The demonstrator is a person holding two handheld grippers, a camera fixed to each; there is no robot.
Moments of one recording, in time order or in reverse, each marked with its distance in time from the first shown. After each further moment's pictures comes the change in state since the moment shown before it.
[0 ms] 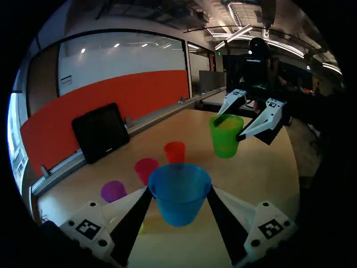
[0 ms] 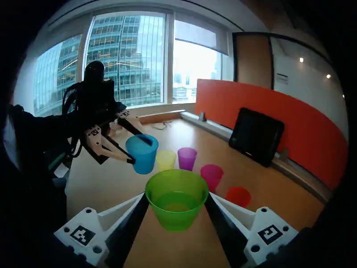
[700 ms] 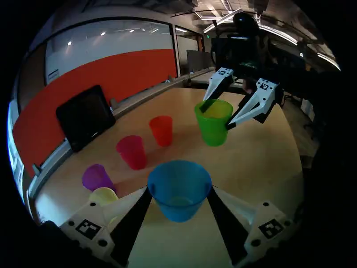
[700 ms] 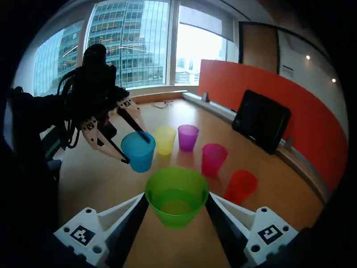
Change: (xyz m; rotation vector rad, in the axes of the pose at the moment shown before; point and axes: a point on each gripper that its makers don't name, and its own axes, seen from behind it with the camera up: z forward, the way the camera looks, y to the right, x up) left arm -0.057 0.017 0.029 -0.080 -0.136 0.054; right arm -0.051 0.006 0.027 0.009 -0.129 -0.033
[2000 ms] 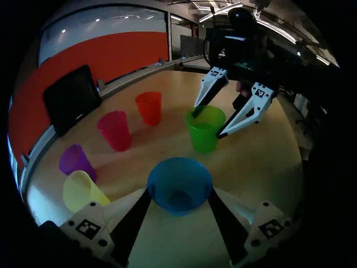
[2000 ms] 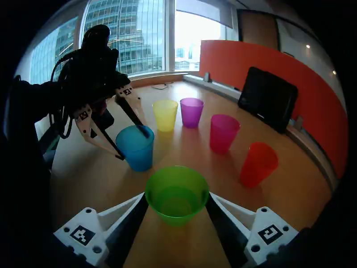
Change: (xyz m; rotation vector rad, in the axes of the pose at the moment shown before) left arm -0.045 0.014 0.034 -0.090 -0.098 -0.028; right arm -0.059 -0.010 0.046 0.018 -0.085 0.037
